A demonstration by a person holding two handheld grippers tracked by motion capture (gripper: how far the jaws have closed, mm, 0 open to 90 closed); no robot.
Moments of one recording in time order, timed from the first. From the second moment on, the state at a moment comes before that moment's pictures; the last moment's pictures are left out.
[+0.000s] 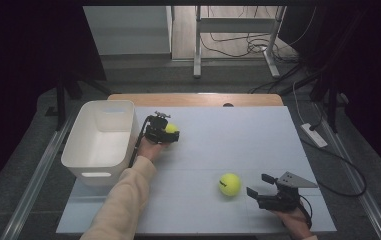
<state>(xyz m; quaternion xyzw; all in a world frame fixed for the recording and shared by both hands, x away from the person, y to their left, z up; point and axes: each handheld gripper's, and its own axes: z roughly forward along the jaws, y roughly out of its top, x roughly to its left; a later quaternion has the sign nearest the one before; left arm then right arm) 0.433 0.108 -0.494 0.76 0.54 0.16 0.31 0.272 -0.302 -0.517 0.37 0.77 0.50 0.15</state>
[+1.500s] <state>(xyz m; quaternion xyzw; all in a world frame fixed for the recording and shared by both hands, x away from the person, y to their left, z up) 0.383 0.111 -0.452 0.75 0.48 0.17 0.42 0.272 -0.302 -0.517 0.37 0.77 0.49 0.15</state>
